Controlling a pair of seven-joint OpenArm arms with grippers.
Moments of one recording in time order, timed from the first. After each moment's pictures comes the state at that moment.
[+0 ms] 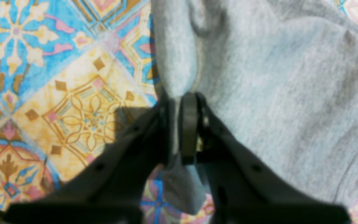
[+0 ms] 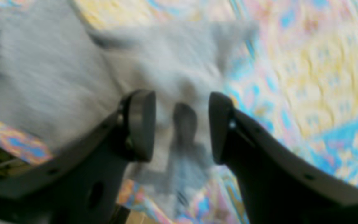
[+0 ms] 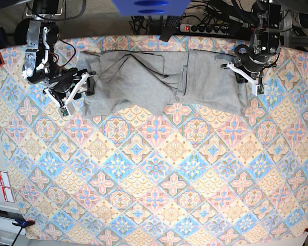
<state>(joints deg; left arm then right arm) 26.8 -19.1 -5.9 95.6 -25.2 0.9 35.4 -14.6 13.7 11.4 97.1 25.4 26.7 -58.0</state>
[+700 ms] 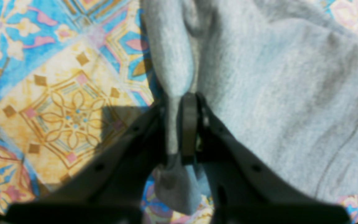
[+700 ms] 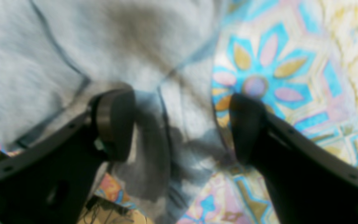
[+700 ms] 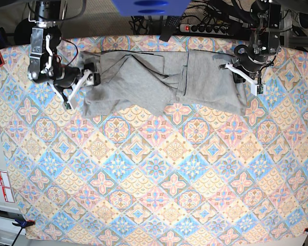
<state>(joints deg) 26.8 -19.1 -5.7 95.6 -29.2 0.9 35.4 -10.9 13.5 10.6 85.9 25.2 26.8 -58.3</state>
